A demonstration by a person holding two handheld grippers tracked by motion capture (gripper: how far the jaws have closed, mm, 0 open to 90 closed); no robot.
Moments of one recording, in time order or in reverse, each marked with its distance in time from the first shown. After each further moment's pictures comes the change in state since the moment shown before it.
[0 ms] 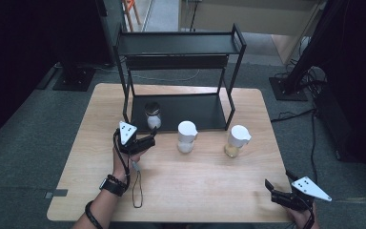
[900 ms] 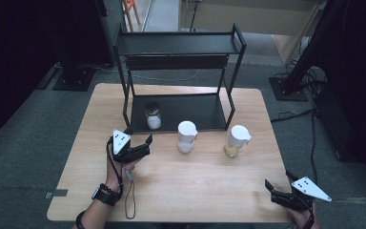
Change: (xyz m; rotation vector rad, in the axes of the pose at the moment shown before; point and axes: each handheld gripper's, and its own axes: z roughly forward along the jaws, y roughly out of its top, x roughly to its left) left arm 0.005 -0.011 -0.029 -0.001 -0.026 0.000; right arm 0.001 0.000 0.000 0.001 -0.004 -0.006
